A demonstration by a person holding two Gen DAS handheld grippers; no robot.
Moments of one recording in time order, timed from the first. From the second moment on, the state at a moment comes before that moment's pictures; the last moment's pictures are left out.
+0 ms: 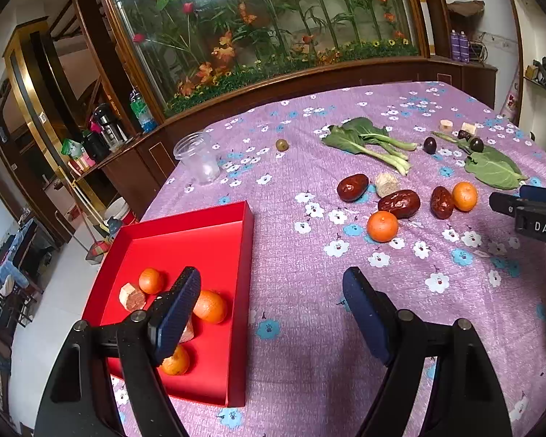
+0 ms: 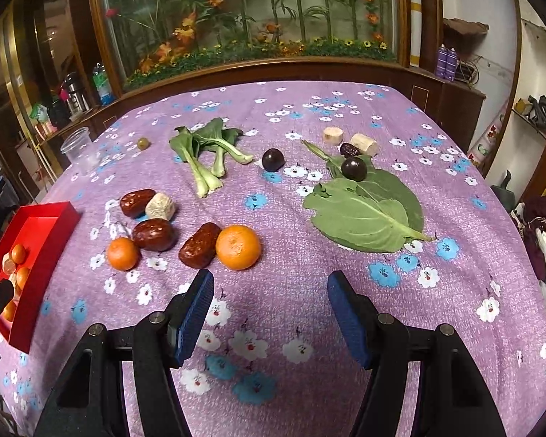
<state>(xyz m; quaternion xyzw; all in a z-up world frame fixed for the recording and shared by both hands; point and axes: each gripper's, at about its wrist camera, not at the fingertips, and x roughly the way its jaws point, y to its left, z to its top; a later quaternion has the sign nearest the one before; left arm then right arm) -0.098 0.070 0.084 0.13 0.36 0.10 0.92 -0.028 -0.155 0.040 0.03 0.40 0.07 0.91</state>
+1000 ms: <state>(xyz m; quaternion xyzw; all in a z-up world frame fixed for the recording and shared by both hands) -0.071 0.079 0.052 0.13 0.40 0.09 0.90 -0.004 -0.157 0.016 0.04 0.43 0.07 0.90</state>
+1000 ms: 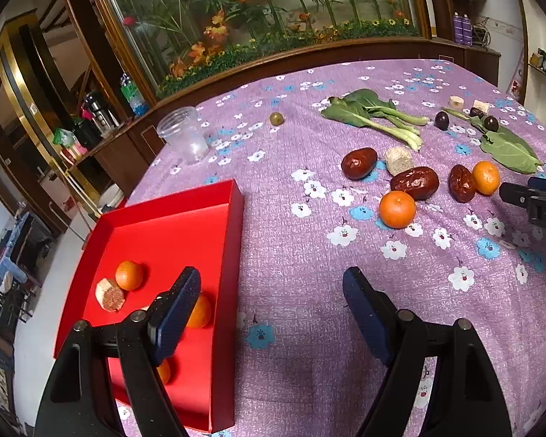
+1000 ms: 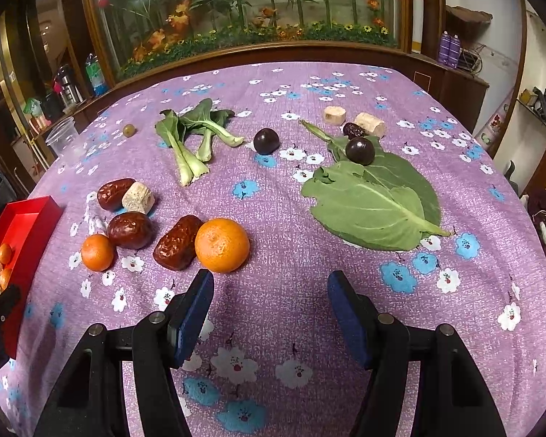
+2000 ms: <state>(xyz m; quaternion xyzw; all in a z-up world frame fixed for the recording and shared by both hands) 0.026 0.044 0.012 -0.01 0.46 -0.15 0.88 0.031 -0.145 0.007 0.11 0.44 0.17 0.88</state>
